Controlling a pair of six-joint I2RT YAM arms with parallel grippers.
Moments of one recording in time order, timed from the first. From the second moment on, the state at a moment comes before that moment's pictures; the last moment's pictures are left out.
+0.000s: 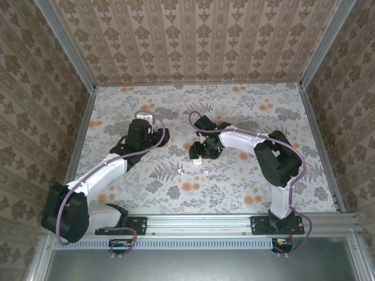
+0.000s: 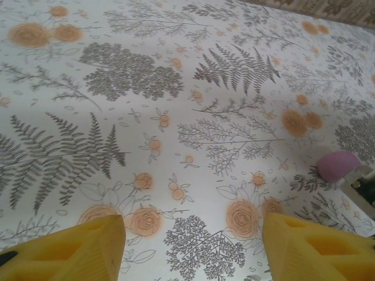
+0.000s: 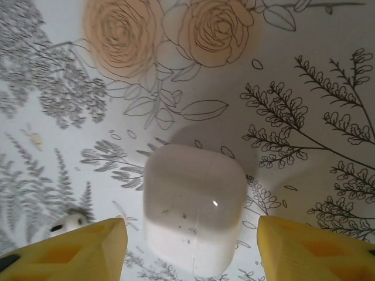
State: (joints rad) left arm -0.48 1.22 0.72 -0.09 -0.01 -0.42; right arm 0.64 1.94 1.31 -0.65 -0.21 0.58
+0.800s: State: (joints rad) left arm -0.42 1.17 0.66 -0.08 0.00 -0.48; right arm 0.72 2.01 1.40 -0.79 -0.01 0.29
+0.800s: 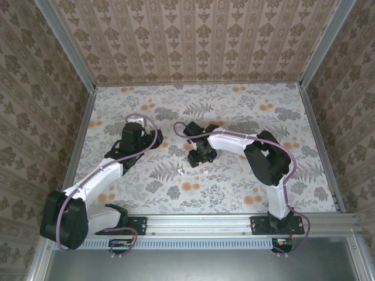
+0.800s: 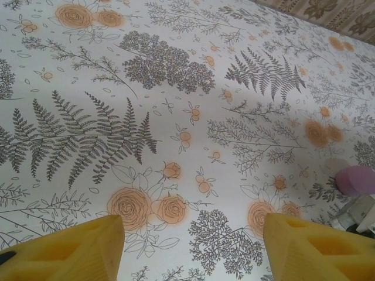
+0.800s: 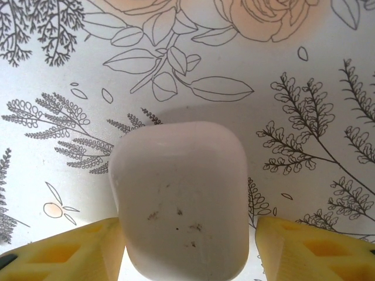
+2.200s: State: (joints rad) left arm -0.47 1.12 0.76 0.06 0.48 -0.45; right arm 0.69 1.14 0.79 -0.03 -0.12 -0.46
